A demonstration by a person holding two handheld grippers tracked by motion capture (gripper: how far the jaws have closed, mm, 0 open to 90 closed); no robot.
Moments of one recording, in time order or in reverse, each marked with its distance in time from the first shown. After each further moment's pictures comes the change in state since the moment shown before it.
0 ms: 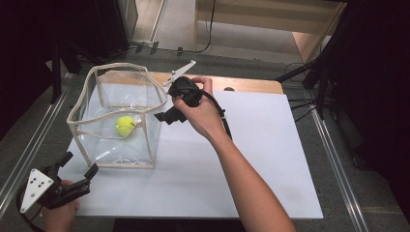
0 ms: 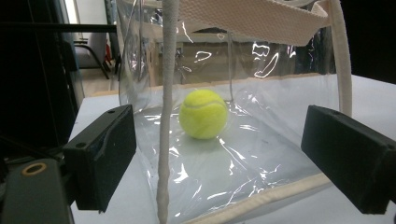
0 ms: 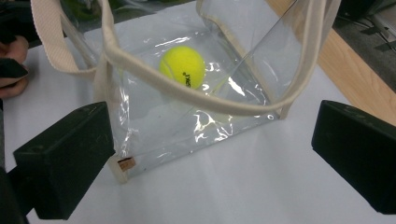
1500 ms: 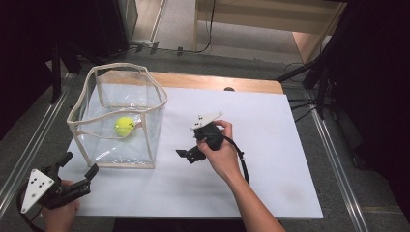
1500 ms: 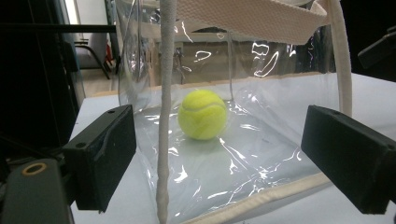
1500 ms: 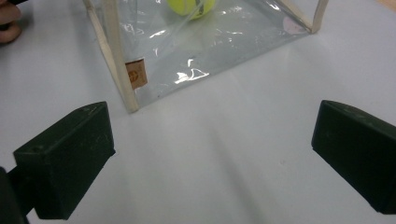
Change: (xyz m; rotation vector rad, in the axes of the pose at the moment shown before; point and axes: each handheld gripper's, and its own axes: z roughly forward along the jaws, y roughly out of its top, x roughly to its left) left arm -0.001 0.000 0.000 0.001 -0.002 0.011; right arm 0.029 -0.127 0.016 -0.071 -0.001 0.102
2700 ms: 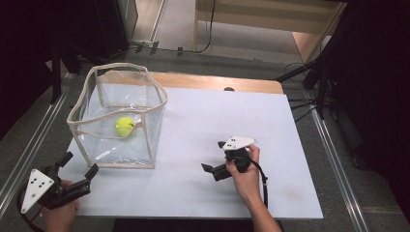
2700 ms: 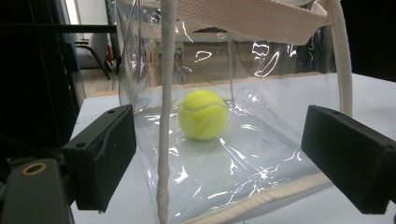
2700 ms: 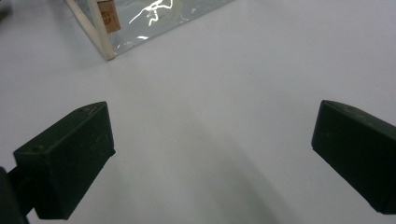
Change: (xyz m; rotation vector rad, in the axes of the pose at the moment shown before) left arm 0.000 0.000 0.000 -0.001 0.001 -0.001; right arm -0.004 -0.096 -0.033 -0.117 -0.075 0.112
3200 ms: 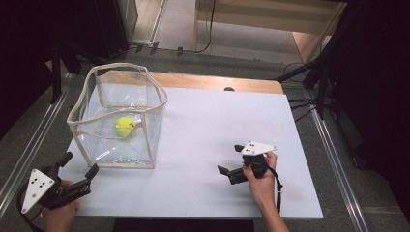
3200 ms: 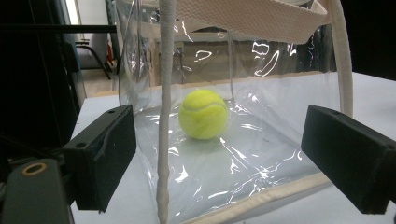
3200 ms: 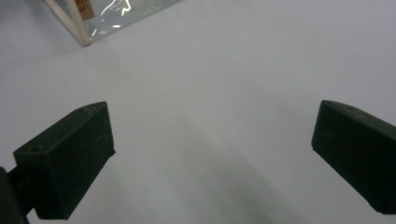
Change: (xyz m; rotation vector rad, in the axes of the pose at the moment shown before) left arm -0.001 0.000 0.000 0.004 0.005 0.003; right arm -0.016 -0.030 -0.034 -0.029 -0.069 0.035
